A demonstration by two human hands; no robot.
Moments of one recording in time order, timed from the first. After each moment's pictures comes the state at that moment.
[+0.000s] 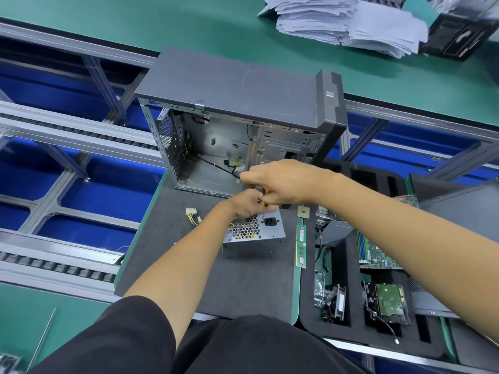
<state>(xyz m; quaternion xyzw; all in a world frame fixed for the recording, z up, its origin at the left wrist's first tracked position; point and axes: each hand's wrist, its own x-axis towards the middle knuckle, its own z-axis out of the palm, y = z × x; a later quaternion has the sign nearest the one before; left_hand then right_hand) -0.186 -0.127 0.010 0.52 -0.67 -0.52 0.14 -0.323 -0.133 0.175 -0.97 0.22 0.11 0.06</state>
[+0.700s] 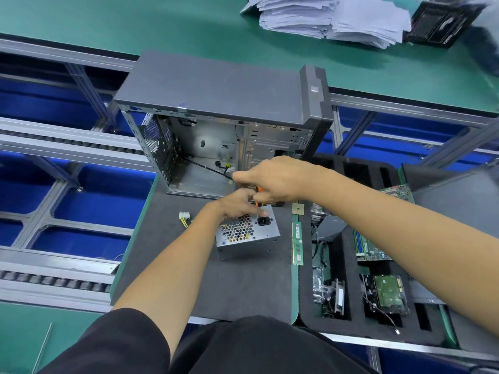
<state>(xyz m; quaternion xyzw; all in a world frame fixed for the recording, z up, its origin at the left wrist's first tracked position) -0.179 -0.130 0.010 0.48 -0.60 -0.62 0.17 -0.331 -0.132 0.176 -0.96 0.24 0.09 0.06</state>
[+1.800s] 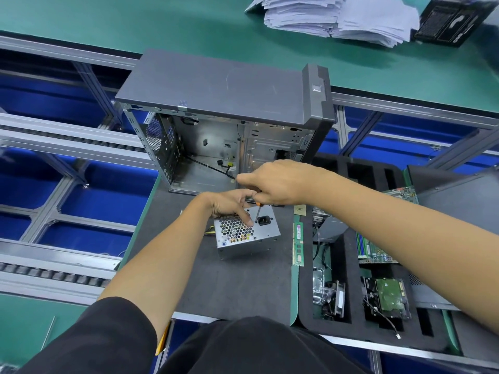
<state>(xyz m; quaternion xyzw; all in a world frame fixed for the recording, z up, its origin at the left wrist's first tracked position) -0.156 -0.132 0.020 0.39 -0.54 -0.75 0.06 -0.336 -0.131 0.176 -0.96 0.25 0.10 0.08</state>
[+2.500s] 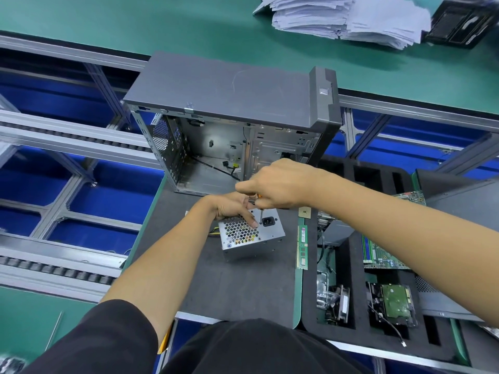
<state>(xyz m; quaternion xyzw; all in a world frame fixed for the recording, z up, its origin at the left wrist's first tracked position) -0.156 -0.128 0.018 0.45 -0.53 -0.72 0.07 -0.328 -0.132 0.178 -0.98 0.17 0.11 -0.02</state>
